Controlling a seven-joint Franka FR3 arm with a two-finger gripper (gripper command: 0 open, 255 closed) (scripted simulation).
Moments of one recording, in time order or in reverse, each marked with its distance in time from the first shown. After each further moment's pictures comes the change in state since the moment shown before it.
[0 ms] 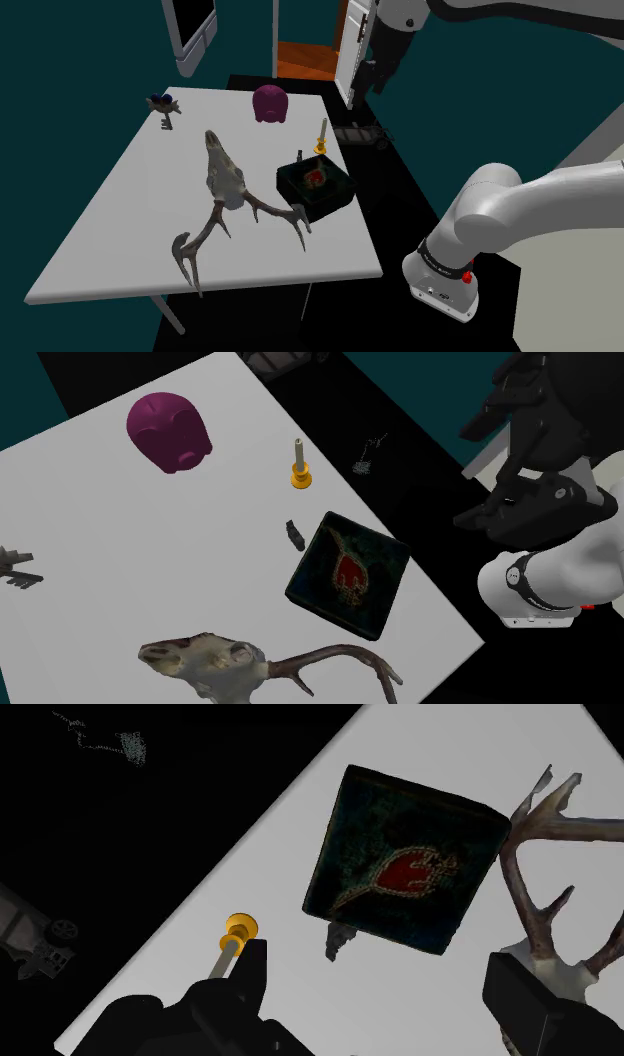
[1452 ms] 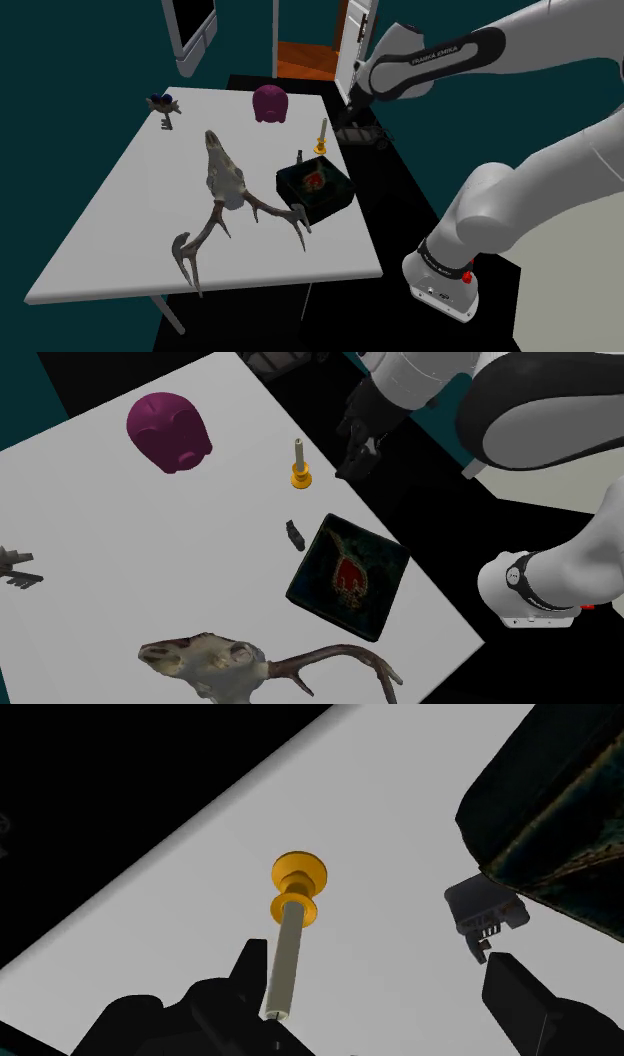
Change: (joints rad) arm 0.042 0.361 -0.422 -0.281 0.001 0.853 -0.514
